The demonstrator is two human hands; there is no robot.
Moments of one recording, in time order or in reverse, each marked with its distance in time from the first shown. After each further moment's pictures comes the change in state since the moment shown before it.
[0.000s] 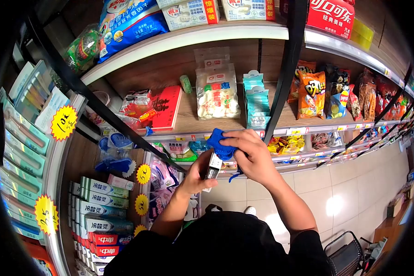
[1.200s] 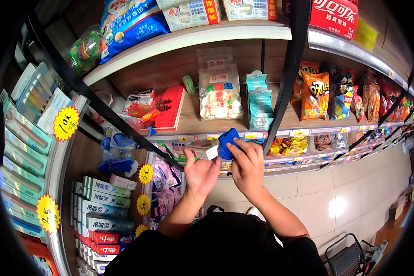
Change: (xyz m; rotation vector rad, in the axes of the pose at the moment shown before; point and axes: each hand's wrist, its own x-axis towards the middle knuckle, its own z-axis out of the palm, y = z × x) left_hand 0.032 -0.008 0.027 -1.115 0.463 0.117; right_hand -0.036 0.010 0.053 -0.329 0.350 -0.039
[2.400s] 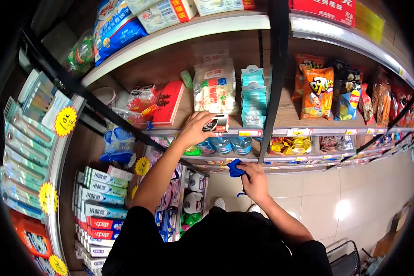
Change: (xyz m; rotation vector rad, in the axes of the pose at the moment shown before) left_hand 0.130 0.049 -0.030 2.458 -0.530 0.320; right_hand -0.098 0.100 -0.029 0.248 -0.374 0.376
